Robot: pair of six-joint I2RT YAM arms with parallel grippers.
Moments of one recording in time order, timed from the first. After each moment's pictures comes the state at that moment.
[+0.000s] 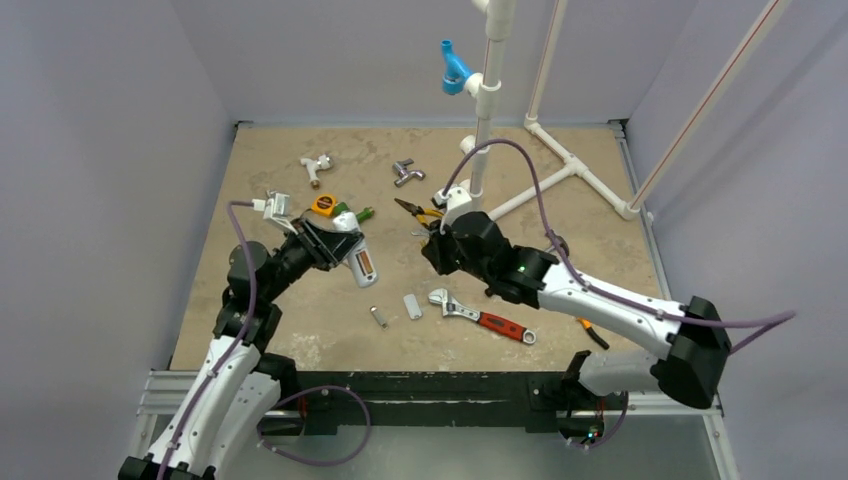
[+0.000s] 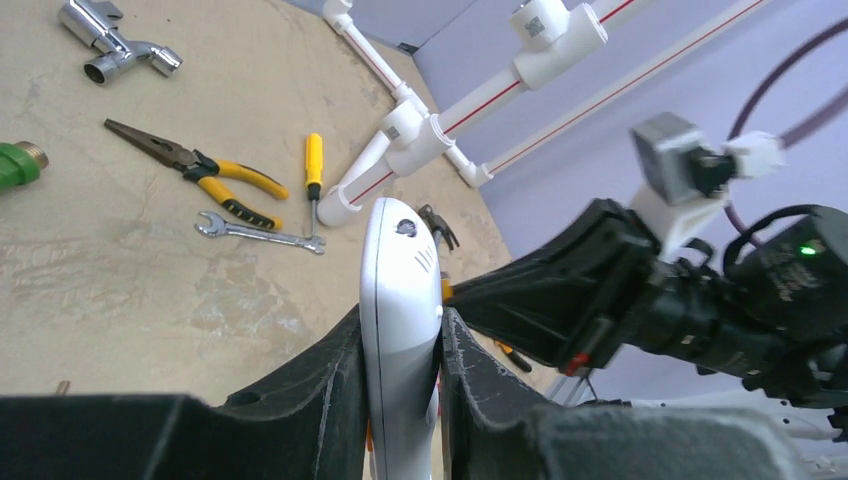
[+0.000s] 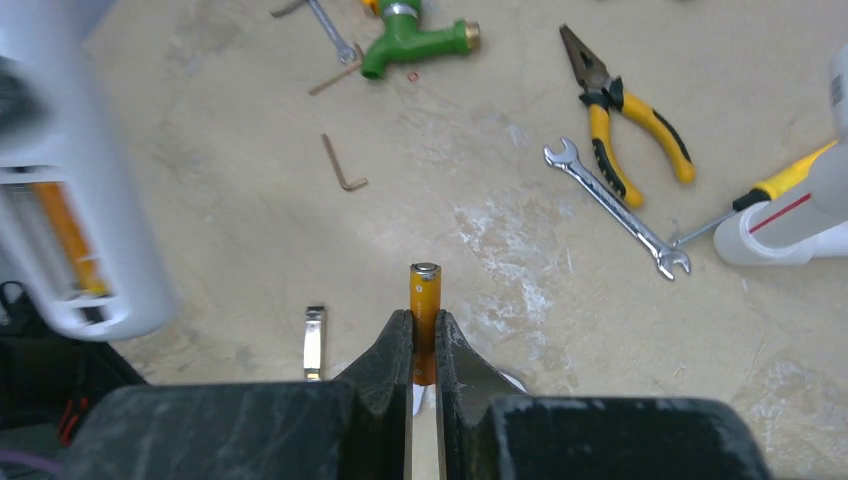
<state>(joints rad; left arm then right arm) -0.22 0.60 0.51 0.05 0.47 -0.79 0.96 1.32 0.99 -0.20 0.23 0.38</state>
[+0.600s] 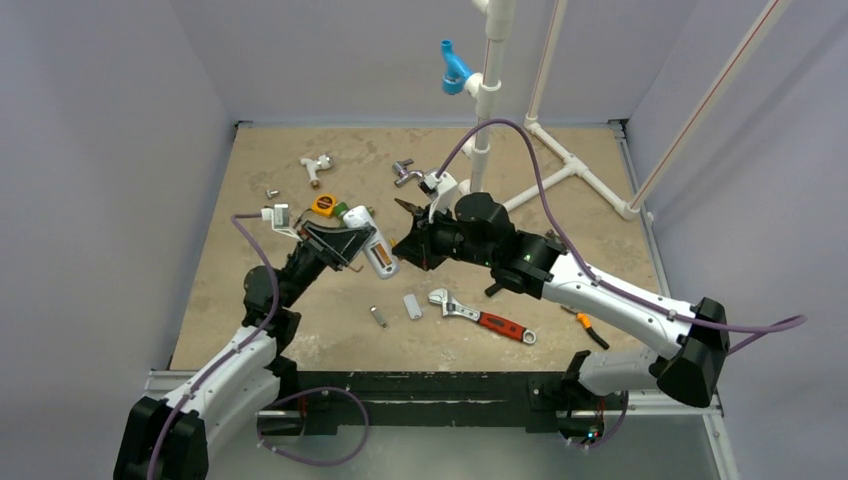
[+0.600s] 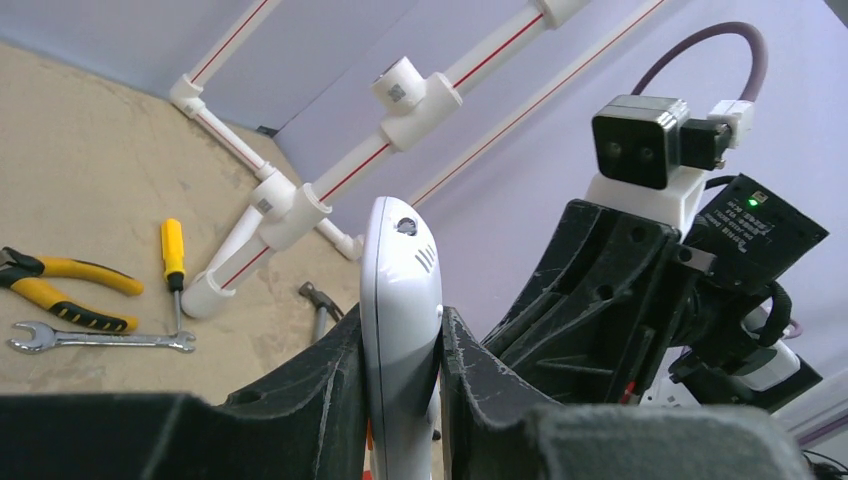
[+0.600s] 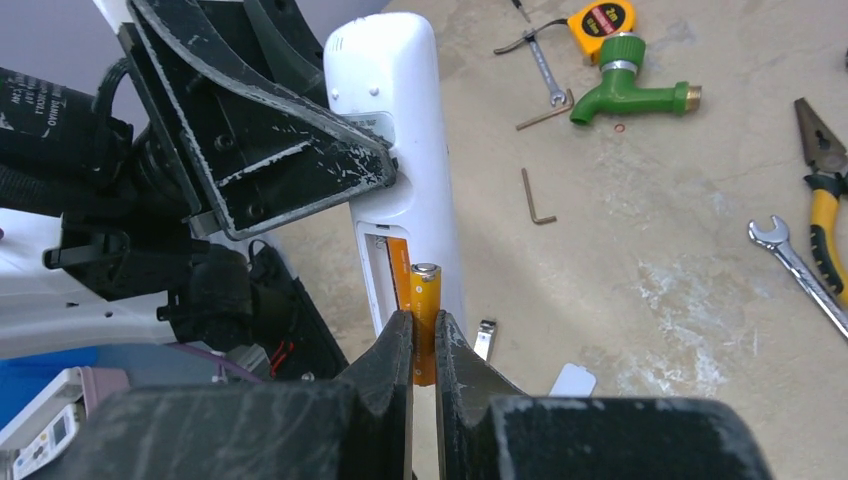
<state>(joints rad) -0.32 0.79 0.23 0.91 0.40 -1.06 0.96 1.27 1.14 -0.19 -0.10 0.43</state>
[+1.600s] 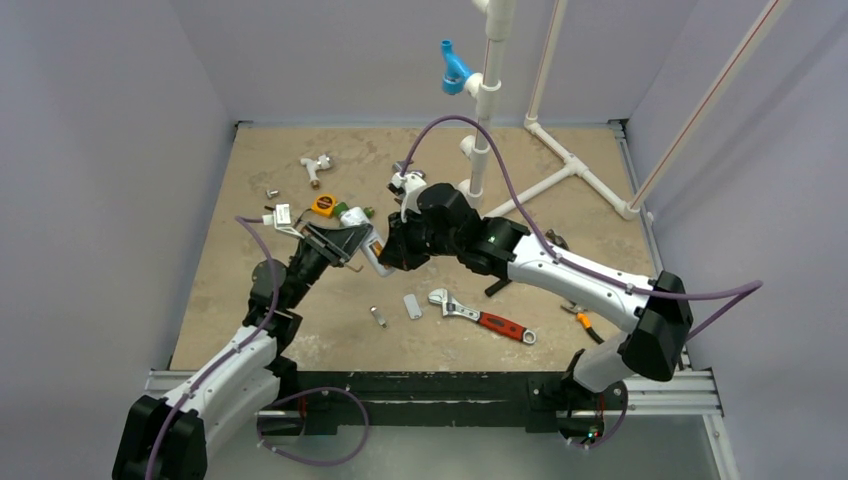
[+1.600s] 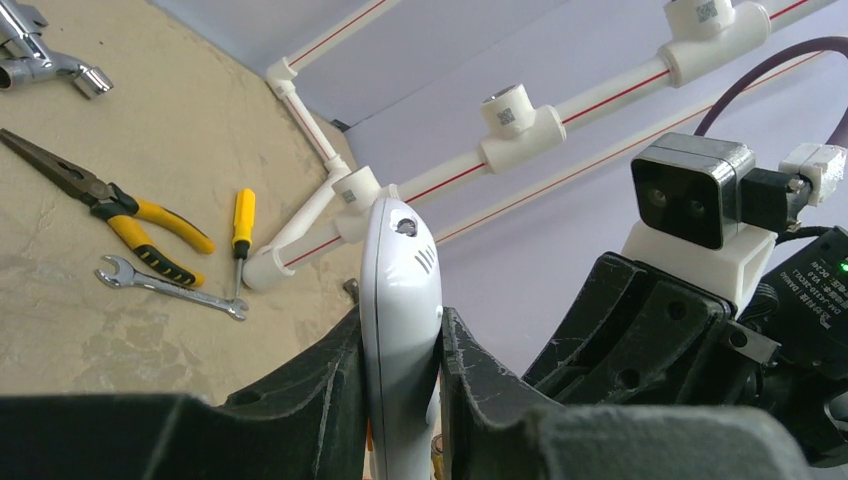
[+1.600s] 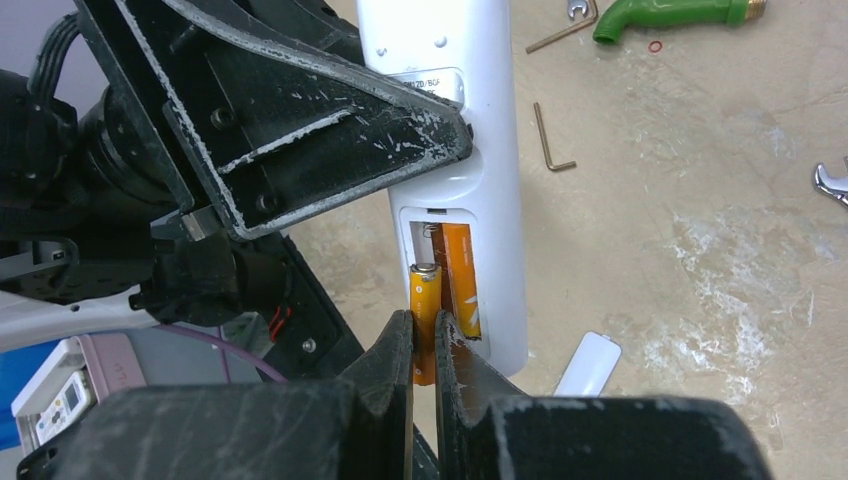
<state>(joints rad) -0.34 0.80 0.23 0.76 0.25 -1.10 0.98 1.49 1.31 -0.34 -0.15 0.47</state>
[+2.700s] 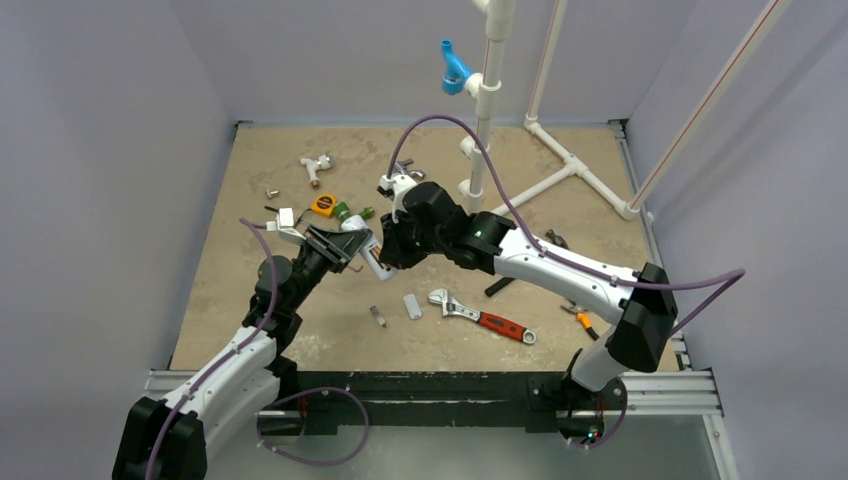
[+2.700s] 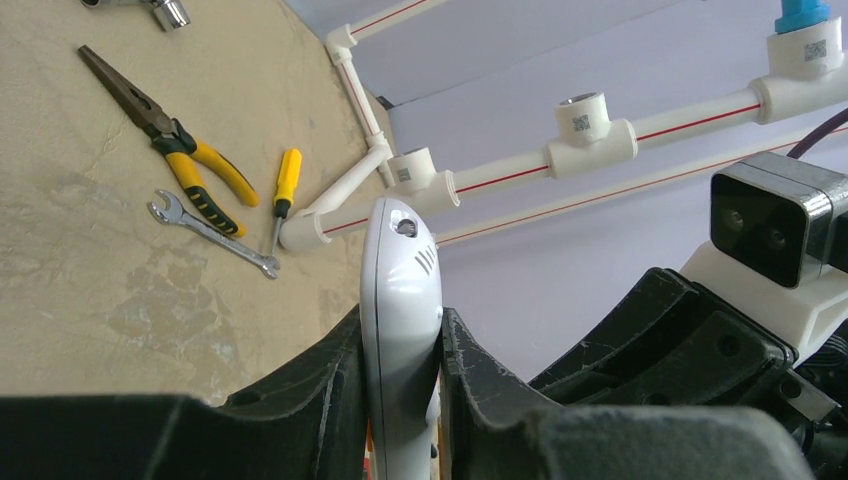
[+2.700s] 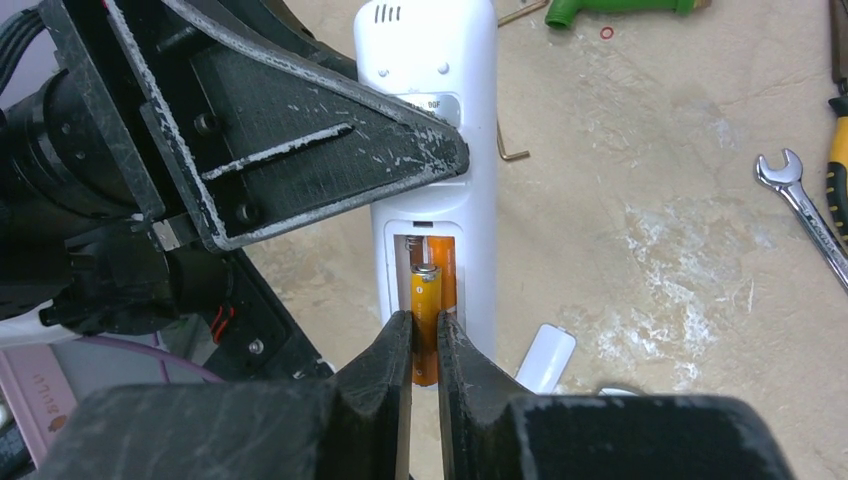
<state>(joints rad) -0.34 0.79 0.23 0.61 0.20 -1.19 0.99 1.57 1.40 -0.45 -0.07 0.40</state>
